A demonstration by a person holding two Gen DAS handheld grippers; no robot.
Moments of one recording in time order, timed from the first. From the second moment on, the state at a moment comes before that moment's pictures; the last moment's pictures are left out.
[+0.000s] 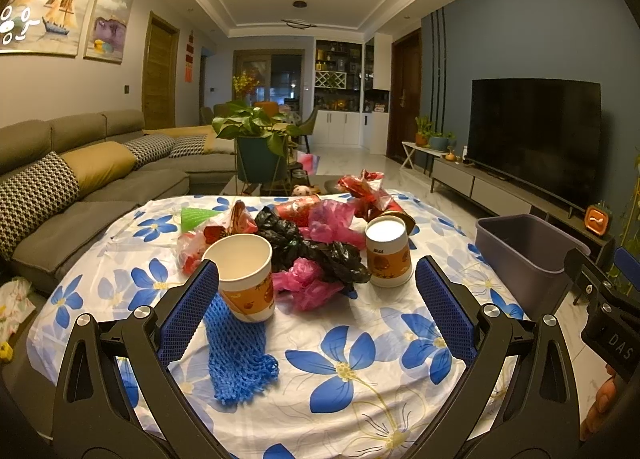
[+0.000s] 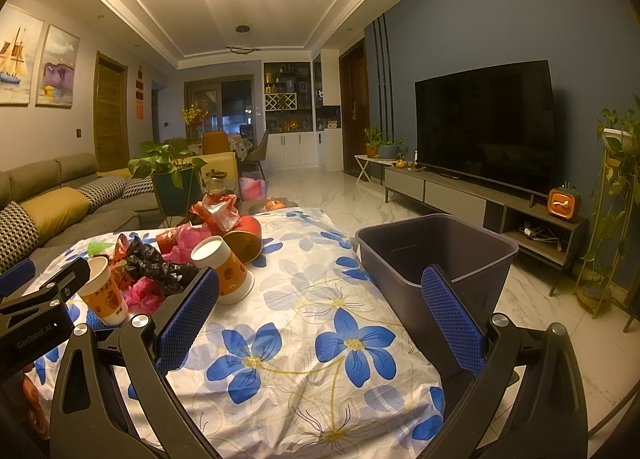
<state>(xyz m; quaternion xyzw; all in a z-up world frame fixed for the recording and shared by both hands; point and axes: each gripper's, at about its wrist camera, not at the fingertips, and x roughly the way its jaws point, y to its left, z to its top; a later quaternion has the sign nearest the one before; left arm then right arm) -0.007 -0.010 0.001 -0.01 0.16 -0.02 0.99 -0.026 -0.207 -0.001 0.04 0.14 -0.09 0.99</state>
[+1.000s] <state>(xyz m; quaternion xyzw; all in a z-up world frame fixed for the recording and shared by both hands) -0.006 -0.016 0.002 -0.01 0.16 -0.03 0.99 -0.026 -0.210 0.000 0.04 0.14 -0.09 0.99</state>
